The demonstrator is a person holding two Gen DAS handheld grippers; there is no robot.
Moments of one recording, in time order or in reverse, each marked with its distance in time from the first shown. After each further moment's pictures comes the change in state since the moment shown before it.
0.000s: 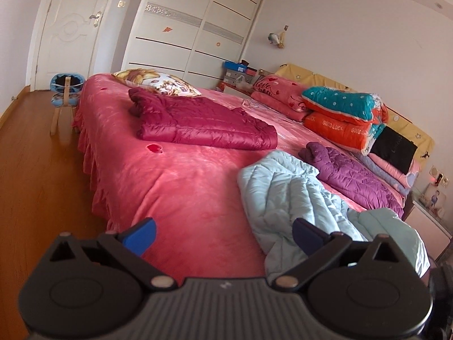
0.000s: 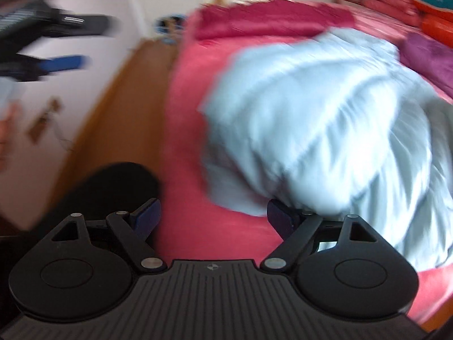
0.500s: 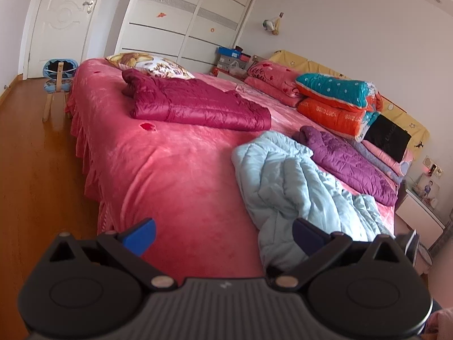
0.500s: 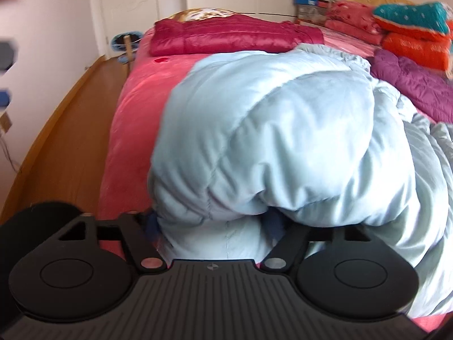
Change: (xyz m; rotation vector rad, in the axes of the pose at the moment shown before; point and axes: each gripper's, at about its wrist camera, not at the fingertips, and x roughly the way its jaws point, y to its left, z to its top) left arm 0.006 0.002 -0.020 0.003 0.066 -0.038; right arm 0.047 -0.004 0.027 0.026 -0.120 -0.170
